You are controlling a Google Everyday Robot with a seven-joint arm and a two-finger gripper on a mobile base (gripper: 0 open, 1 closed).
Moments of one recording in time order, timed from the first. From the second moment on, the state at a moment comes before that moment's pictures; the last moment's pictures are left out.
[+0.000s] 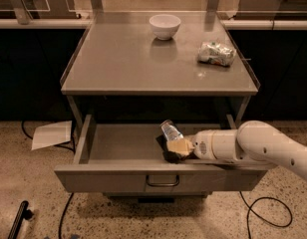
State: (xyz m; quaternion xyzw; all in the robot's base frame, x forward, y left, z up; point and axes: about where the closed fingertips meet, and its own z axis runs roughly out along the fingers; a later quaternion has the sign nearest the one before) arm 0.557 -0.087 0.657 -0.21 0.86 0.31 0.35
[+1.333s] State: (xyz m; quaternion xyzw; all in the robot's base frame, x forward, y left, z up) arm 0.557 -0.087 0.657 -0.21 0.86 0.31 0.35
